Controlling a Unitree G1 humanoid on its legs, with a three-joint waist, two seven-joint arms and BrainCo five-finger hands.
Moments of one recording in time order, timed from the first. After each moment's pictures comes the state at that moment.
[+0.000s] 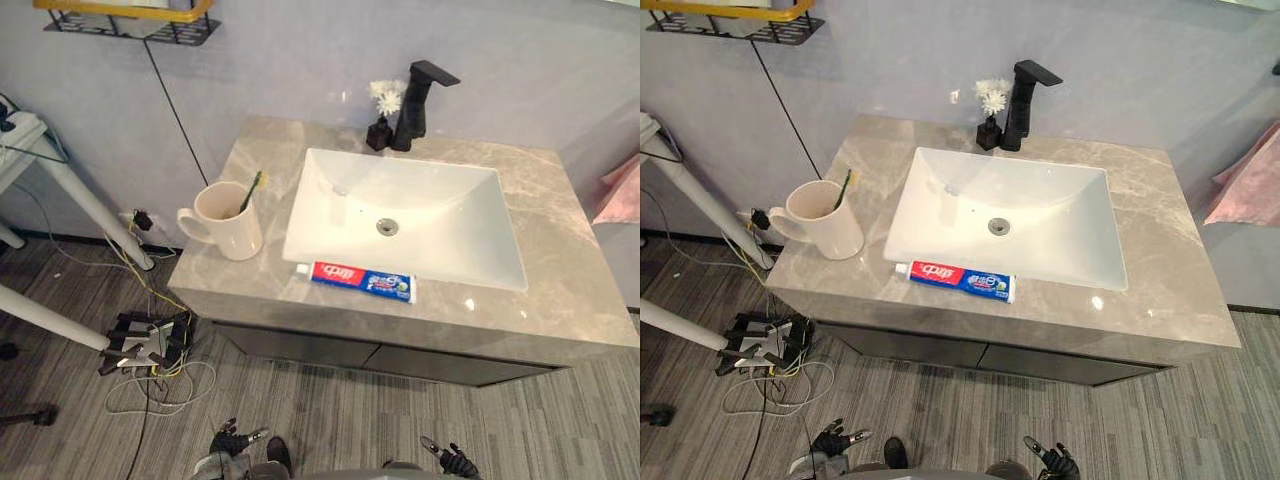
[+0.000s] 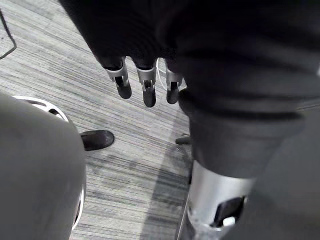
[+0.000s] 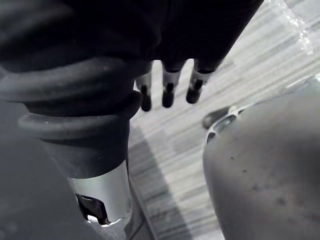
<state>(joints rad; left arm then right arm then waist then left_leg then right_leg) 0.06 0.10 0.09 1.11 -0.15 -0.10 0.06 0.12 -0.02 -0.33 1.09 0.28 -0.08 -0.02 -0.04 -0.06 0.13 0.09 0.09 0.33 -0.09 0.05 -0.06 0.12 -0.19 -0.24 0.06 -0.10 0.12</state>
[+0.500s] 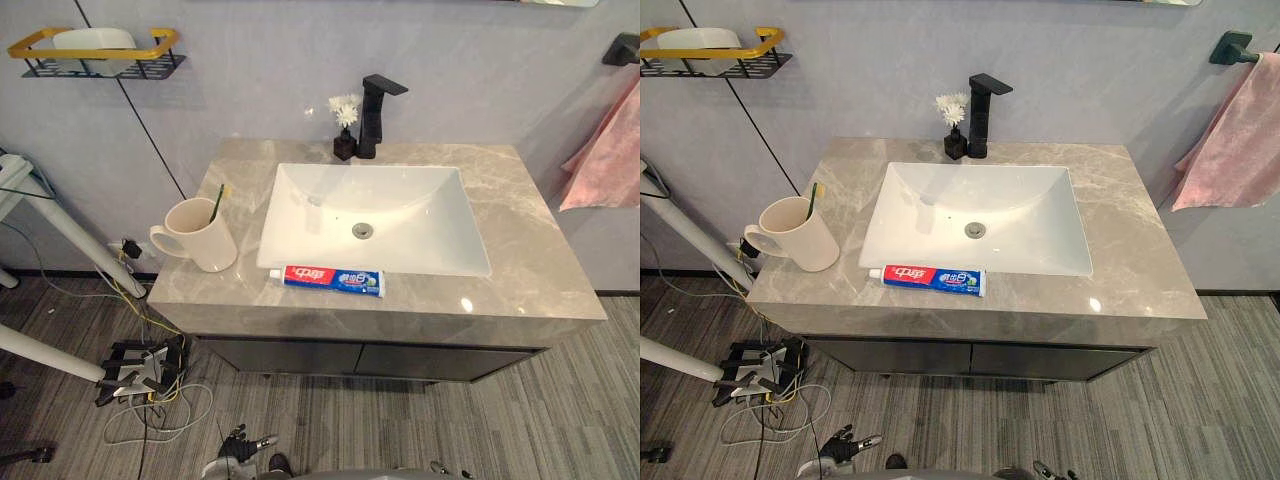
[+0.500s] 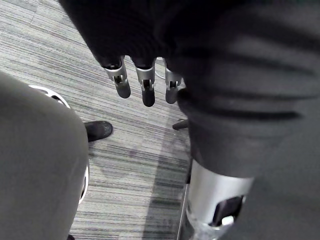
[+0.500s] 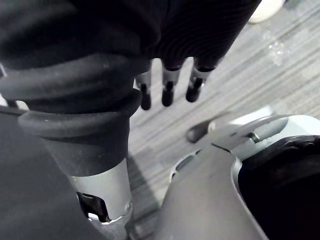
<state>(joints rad) 0.05 0.10 0.08 1.16 -0.15 -0.10 0.02 0.16 -0.04 -0.35 1.15 0.27 -0.08 -0.02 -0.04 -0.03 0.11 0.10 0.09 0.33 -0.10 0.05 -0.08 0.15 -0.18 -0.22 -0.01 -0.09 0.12</state>
